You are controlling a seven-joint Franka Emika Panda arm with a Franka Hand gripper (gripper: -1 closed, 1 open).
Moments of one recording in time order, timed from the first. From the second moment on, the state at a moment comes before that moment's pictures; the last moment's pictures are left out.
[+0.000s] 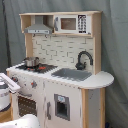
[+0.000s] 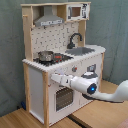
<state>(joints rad) -0.94 -1.51 1.59 -2.04 -0.08 3.03 -0.32</state>
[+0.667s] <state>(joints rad) -0.94 -1.51 1.58 -2.04 -0.13 3.02 -0.55</state>
